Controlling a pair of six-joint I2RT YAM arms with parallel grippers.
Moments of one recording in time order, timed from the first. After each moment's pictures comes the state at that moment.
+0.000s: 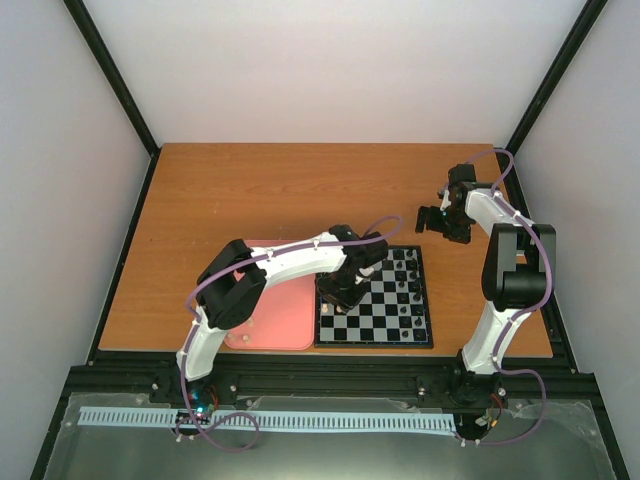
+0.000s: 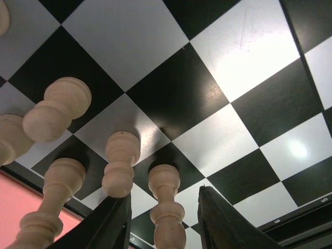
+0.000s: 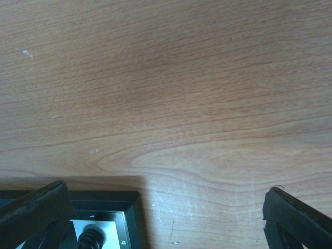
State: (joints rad) left arm -1.01 2.11 1.67 -1.18 0.09 -0.37; right arm -0.02 1.88 1.34 -0.77 -0.17 0.16
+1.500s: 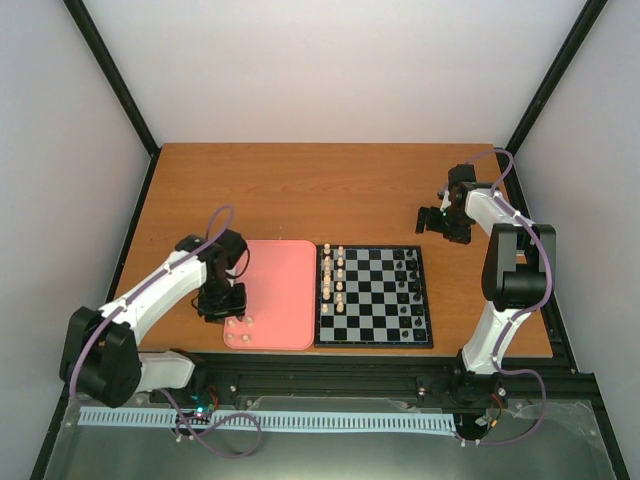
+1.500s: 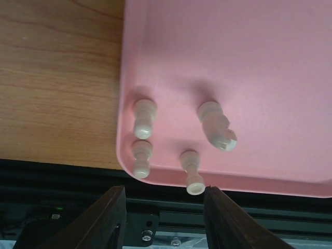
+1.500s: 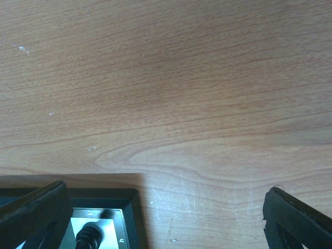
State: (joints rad) left arm -0.41 1.30 0.87 -1.25 0.11 -0.58; right arm -0.02 1.88 1.34 -0.78 -0.16 0.16
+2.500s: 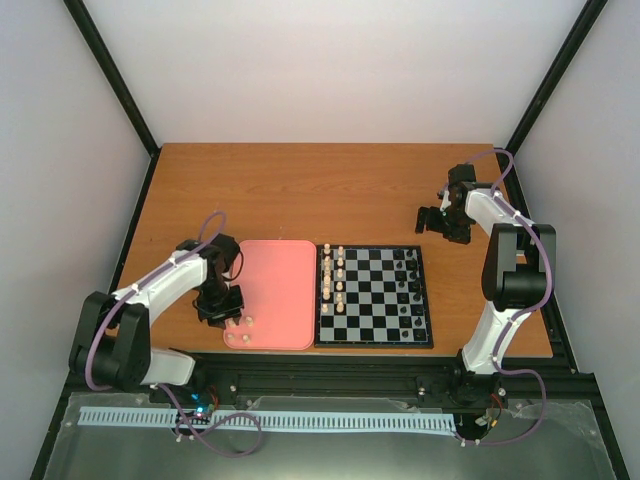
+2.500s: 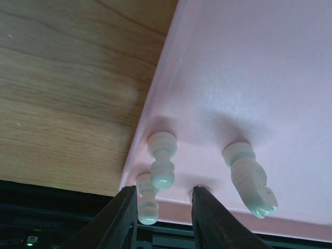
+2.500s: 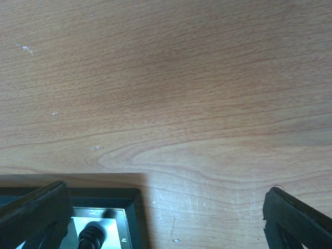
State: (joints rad) left arm -0.30 1.35 0.76 -1.14 0.15 -0.63; right arm -0.02 1.88 1.34 -0.78 -0.17 0.16
